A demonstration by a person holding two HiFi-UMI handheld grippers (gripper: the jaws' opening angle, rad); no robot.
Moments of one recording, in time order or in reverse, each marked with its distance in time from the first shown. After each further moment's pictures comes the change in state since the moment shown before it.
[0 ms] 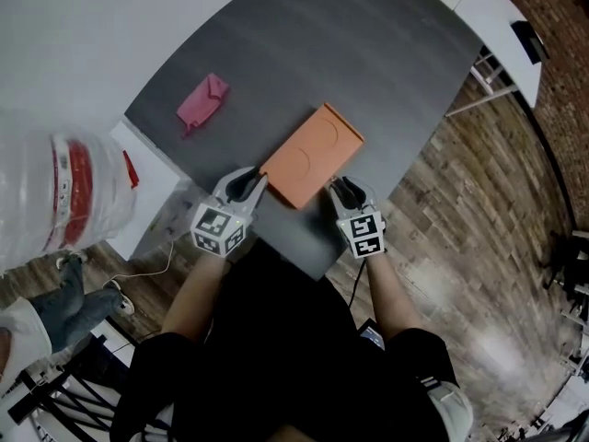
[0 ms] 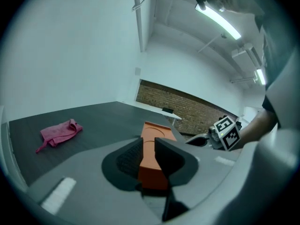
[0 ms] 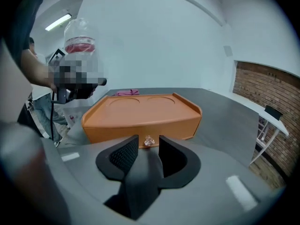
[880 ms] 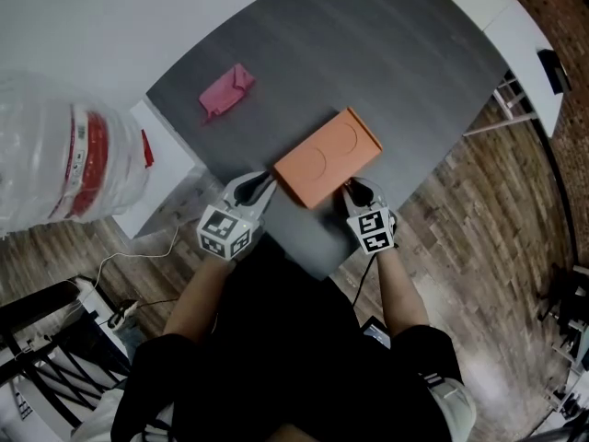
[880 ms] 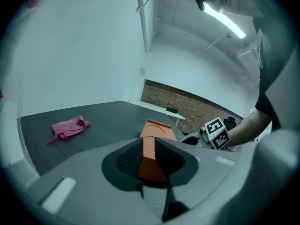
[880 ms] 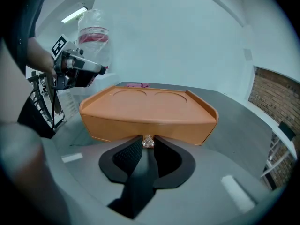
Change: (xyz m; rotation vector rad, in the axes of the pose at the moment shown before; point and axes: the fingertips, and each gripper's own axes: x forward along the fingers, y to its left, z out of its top) left arm -0.023 -0.007 -0.008 -0.034 0.004 0.063; right arm 0.022 0.001 -0.006 -0.159 0.047 0.119
